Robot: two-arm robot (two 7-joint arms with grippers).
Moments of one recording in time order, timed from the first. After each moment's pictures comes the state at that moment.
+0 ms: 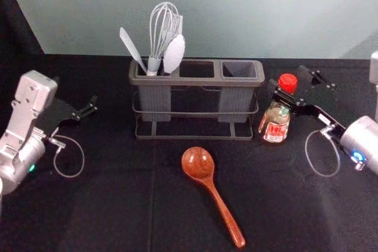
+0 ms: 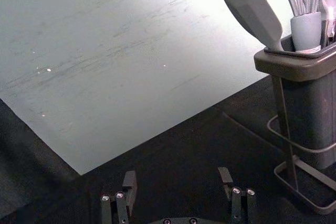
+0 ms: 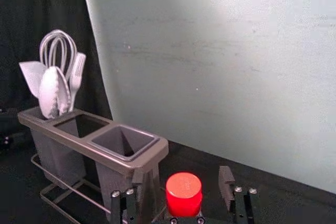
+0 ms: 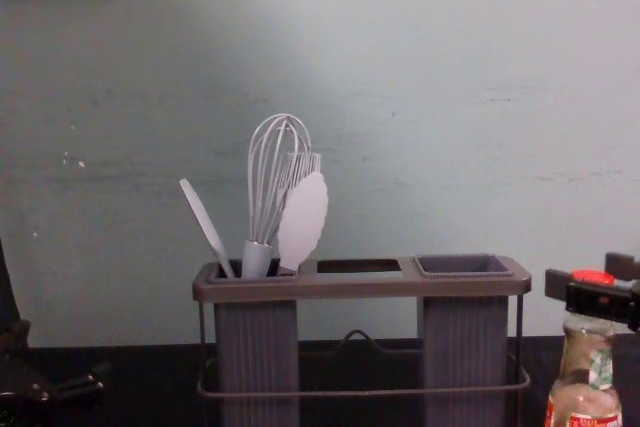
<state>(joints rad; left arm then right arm) -0.20 0.60 0.45 -1.41 -0.25 -0.12 0.03 0.15 0.46 -0.21 -1.52 0.42 -0.02 0.39</state>
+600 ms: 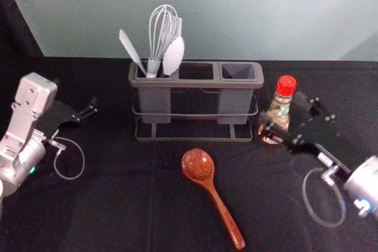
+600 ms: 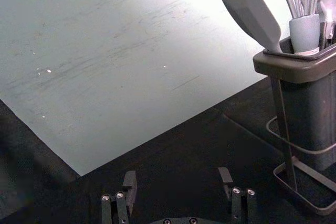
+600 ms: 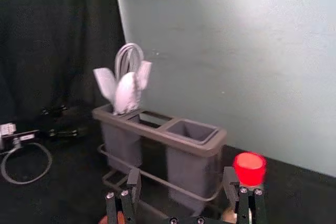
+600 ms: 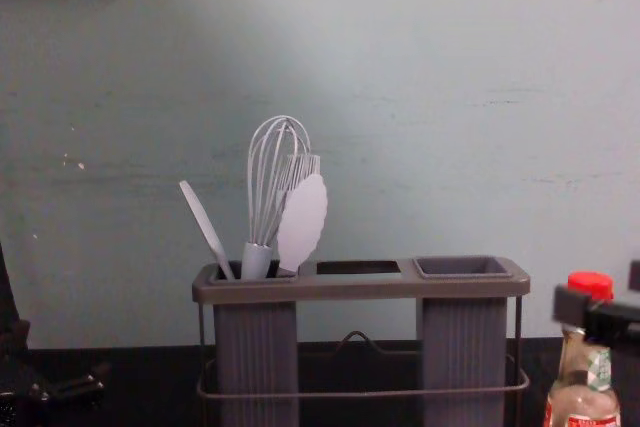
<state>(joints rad) -0.20 0.60 0.45 -1.41 -0.25 -0.12 0.03 -0.14 0.50 -0.15 -1.85 0.42 -0.01 0.34</state>
